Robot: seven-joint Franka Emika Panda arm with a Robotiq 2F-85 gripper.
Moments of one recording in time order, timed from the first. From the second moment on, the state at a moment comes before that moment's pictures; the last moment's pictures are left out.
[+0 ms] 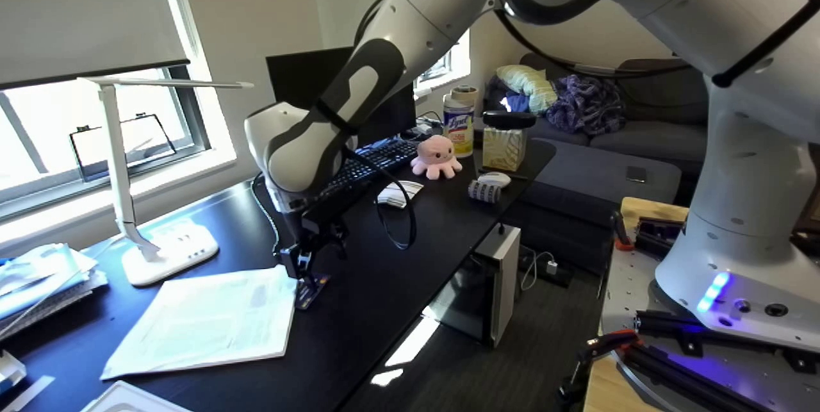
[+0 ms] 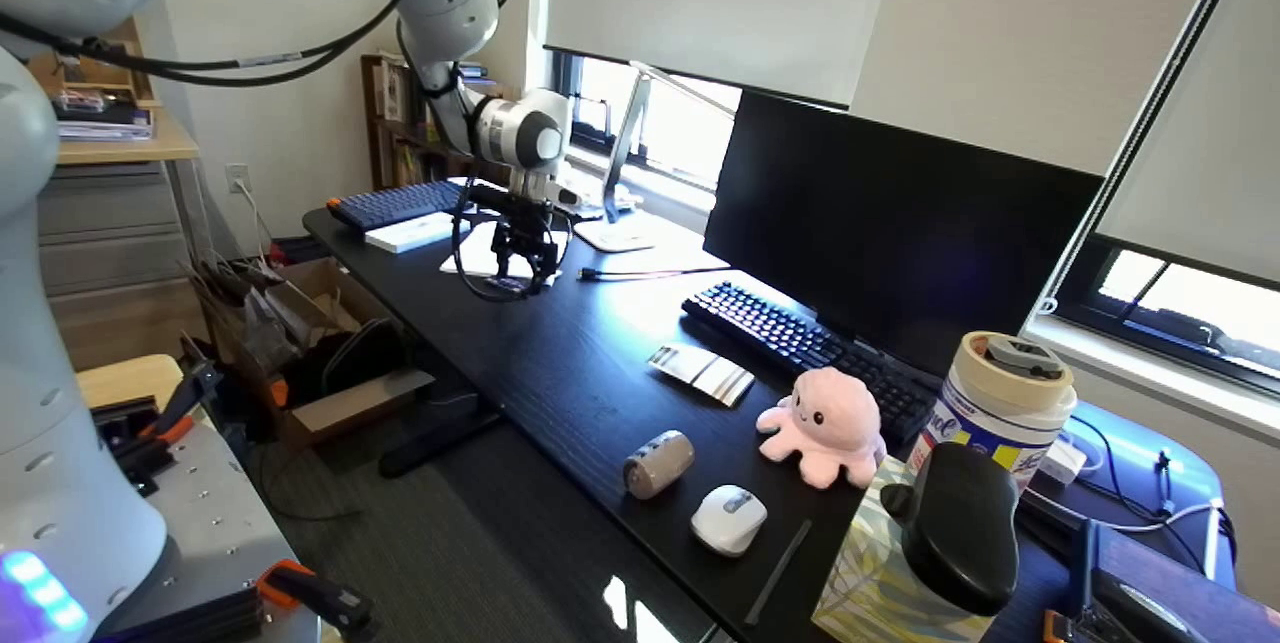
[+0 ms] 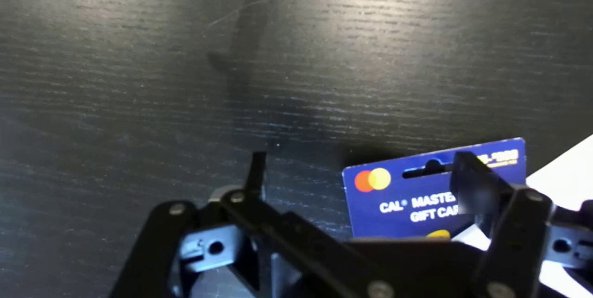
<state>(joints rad) 0.34 0.90 0.04 -1.47 -0.01 2.20 0.35</state>
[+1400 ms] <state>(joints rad) 0.30 0.95 -0.05 -1.50 0.02 2.24 0.55</state>
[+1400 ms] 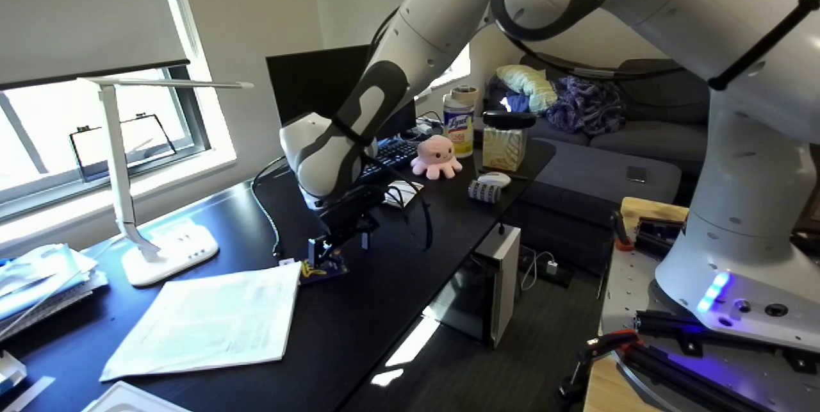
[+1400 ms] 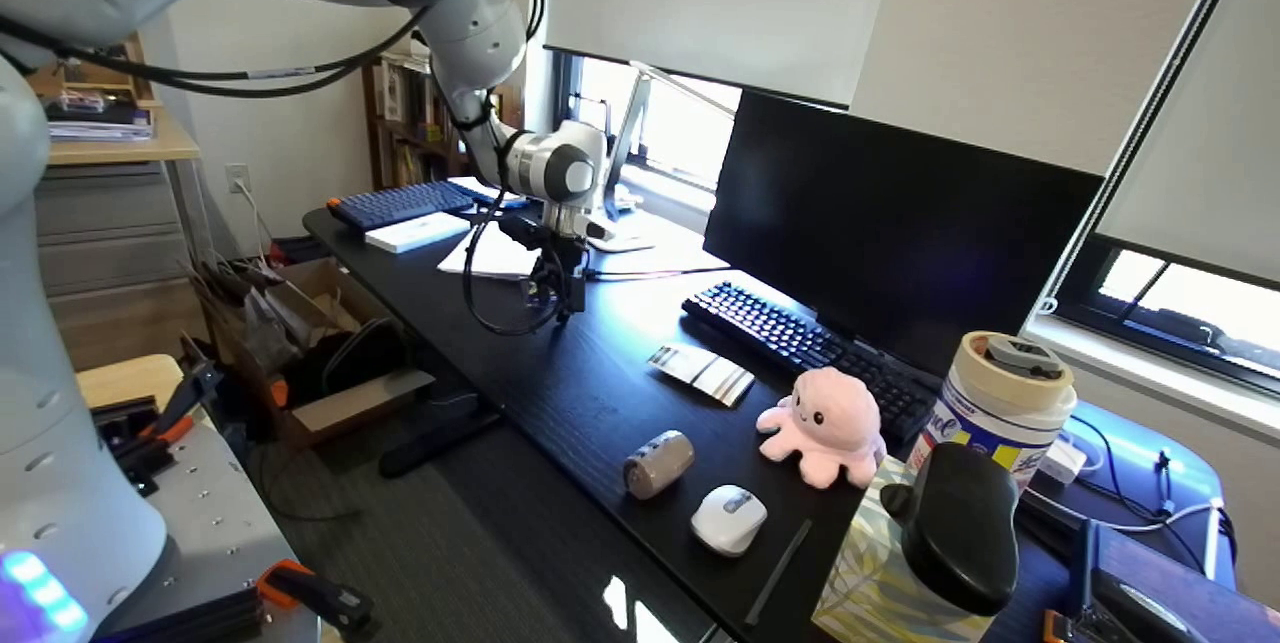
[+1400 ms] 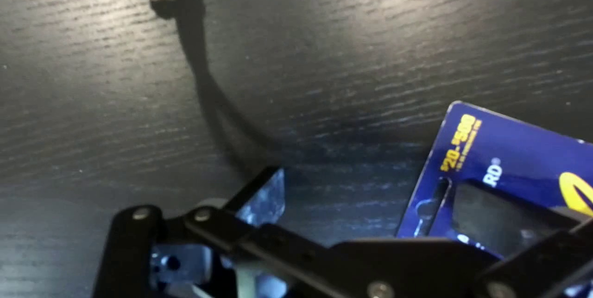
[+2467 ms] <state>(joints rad) 0.32 0.71 -0.06 -1.82 -0.07 2.48 0.51</state>
